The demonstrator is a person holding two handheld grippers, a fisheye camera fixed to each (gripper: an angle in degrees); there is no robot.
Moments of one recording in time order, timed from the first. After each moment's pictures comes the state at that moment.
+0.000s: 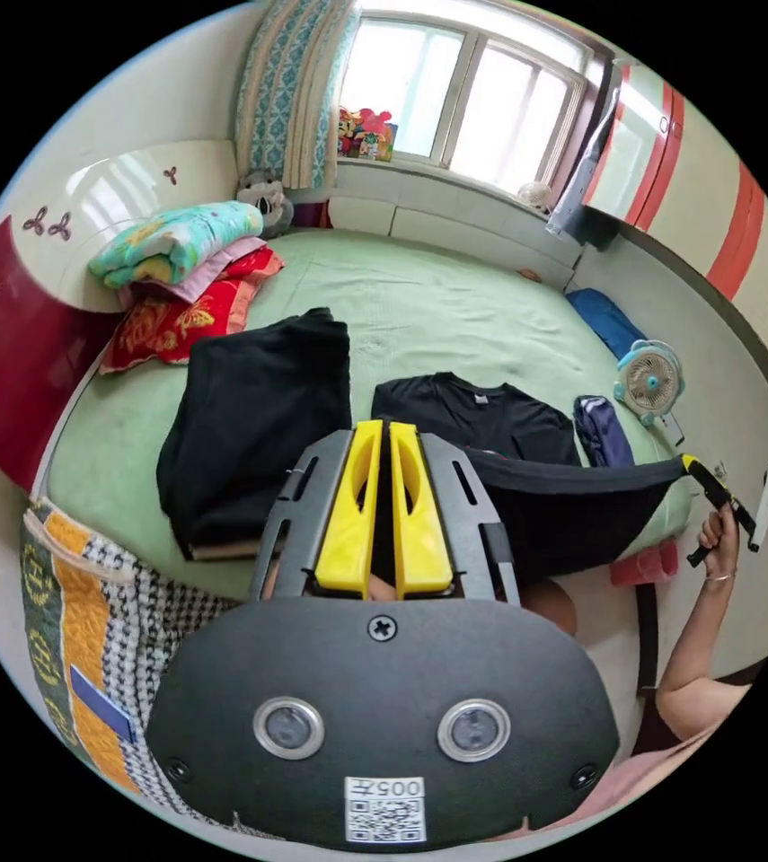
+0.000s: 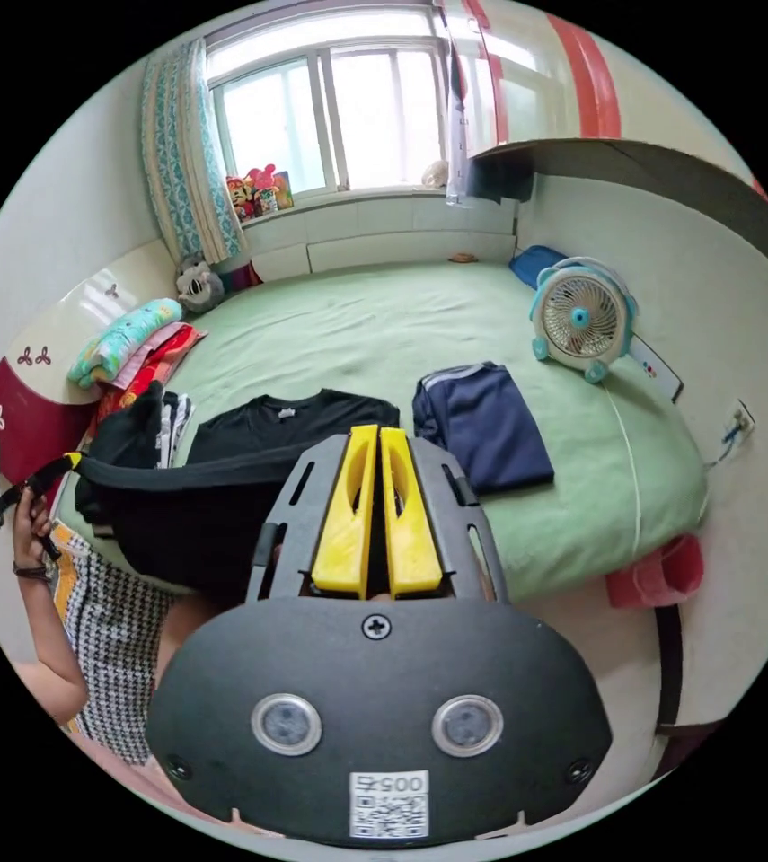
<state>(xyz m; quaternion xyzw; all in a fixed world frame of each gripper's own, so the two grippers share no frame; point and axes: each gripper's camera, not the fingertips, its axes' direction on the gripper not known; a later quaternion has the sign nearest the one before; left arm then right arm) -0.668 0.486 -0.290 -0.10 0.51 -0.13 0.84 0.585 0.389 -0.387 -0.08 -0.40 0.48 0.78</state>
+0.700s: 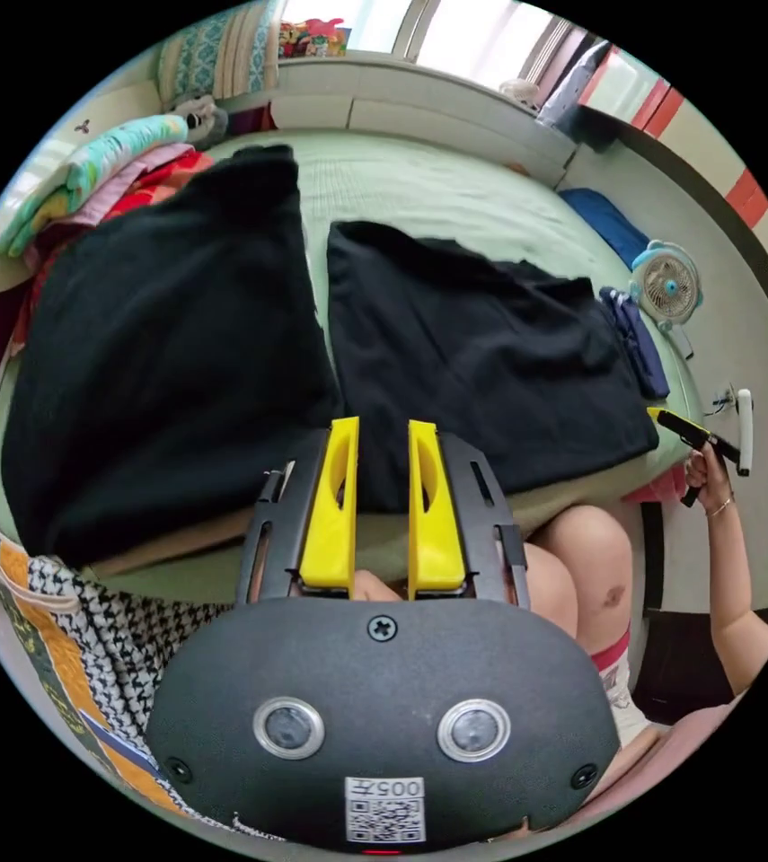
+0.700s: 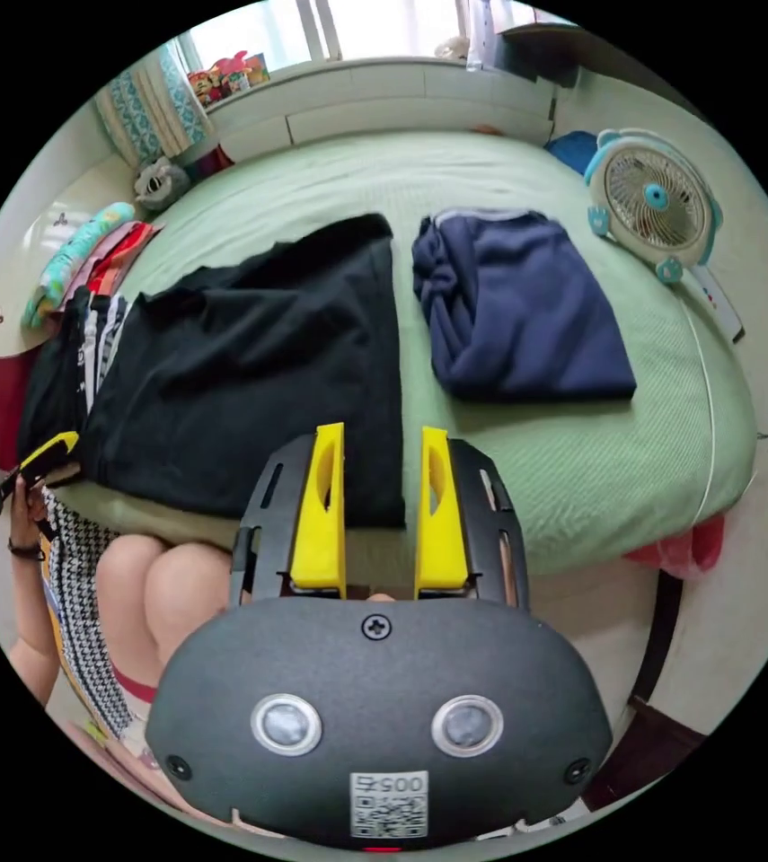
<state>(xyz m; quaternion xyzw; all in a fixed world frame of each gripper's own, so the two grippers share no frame) -0.385 0.522 -0.171 -0.20 0.57 -0.01 0.80 0.401 0.342 -0.217 -0.23 -0.49 0.39 0.75</state>
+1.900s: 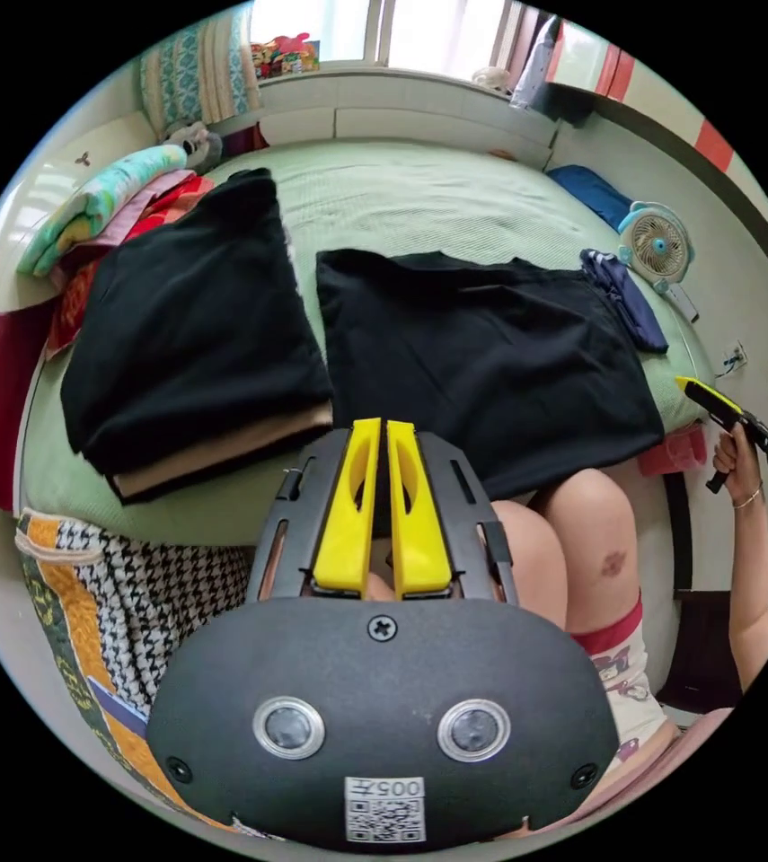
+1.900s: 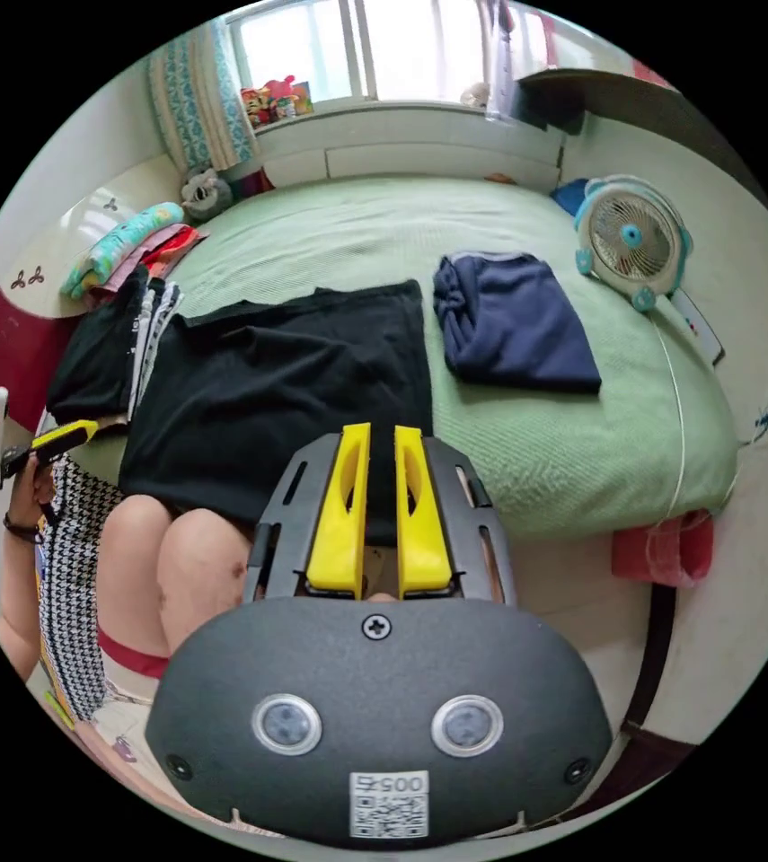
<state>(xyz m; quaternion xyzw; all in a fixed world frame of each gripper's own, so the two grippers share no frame) -0.222 0.542 -0.245 -0.16 0.53 0.02 0.83 0.376 0.290 -0.237 -0.15 -0.47 0.38 0.78</state>
